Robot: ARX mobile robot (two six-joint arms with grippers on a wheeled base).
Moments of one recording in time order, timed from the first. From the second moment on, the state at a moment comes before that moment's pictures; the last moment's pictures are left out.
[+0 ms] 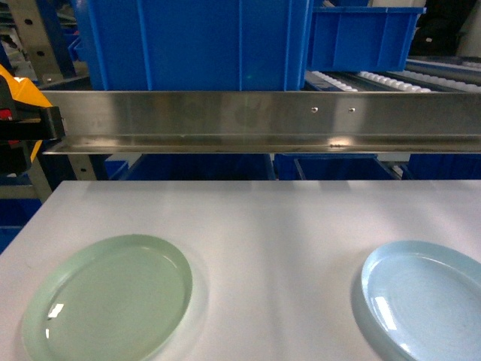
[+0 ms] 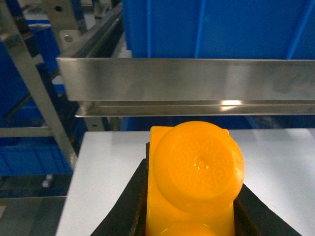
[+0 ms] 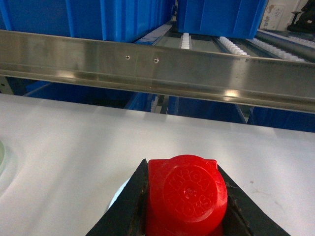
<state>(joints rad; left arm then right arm) -0.21 1.33 0.48 0.62 -0.21 -0.07 0.10 0.93 0.13 0.67 -0.06 -0.05</state>
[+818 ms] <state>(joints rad) -0.21 1.33 0.48 0.62 -0.21 -0.07 0.10 0.93 0.13 0.67 -0.06 -0.05</state>
